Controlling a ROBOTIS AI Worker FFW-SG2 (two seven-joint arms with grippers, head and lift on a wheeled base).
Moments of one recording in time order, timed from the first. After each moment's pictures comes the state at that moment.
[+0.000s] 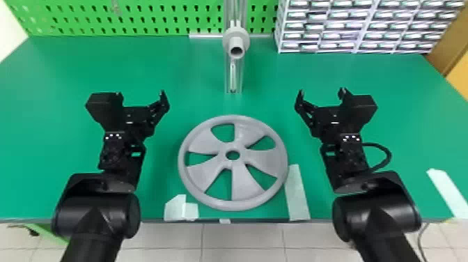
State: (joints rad) left arm 0.01 0.08 -0.02 -1.54 0.12 -0.11 0.04; right arm -0.05 -0.08 0.15 -1.46 -0.04 -0.20 -0.11
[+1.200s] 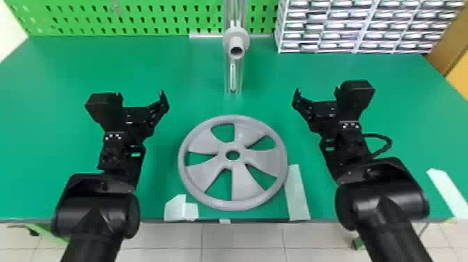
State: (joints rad) left arm 0.01 0.08 -0.02 -1.54 0.12 -0.11 0.04; right arm -0.06 -0.08 0.15 -1.59 -0.09 0.09 -0.11
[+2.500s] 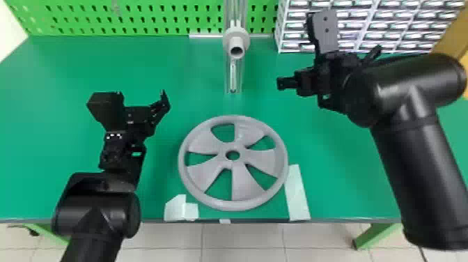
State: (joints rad) left arm 0.00 0.08 -0.02 -1.54 0.11 -0.10 0.04; right arm -0.47 -0.13 0.26 -1.73 -0.19 1.18 -0.06
